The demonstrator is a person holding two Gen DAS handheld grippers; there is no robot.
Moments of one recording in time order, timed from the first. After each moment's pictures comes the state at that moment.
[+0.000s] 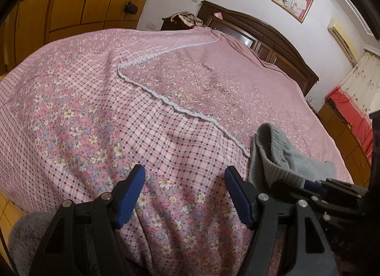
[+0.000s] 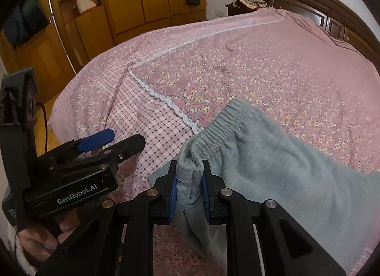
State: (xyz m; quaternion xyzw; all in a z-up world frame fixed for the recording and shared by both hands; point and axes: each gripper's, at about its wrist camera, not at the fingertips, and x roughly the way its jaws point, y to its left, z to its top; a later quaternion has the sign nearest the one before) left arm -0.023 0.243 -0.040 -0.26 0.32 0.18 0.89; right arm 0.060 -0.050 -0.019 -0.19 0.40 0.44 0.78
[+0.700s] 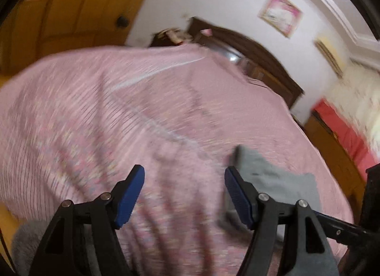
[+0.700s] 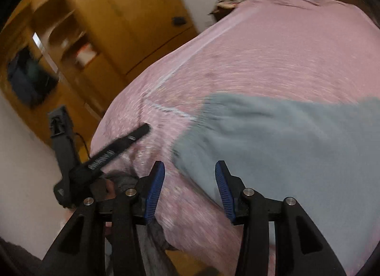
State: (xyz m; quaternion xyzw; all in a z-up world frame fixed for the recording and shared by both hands) left arm -0.042 0.224 -0.006 -0.24 0.25 0.14 0.93; right arm 0.051 -0.180 0.004 0.03 0.42 0.43 0.80
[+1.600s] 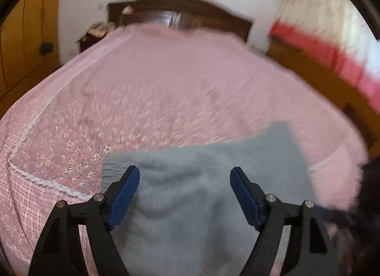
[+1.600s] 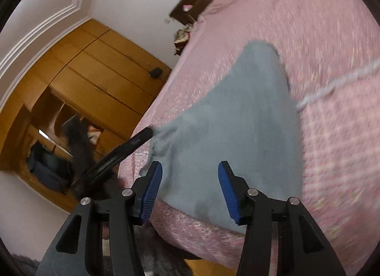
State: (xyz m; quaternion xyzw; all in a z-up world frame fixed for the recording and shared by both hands) left arm 0.103 0.090 0.005 -0.06 0.38 0.04 0.92; right arm 0.106 -0.294 -0.055 0.29 0.44 0.41 0.75
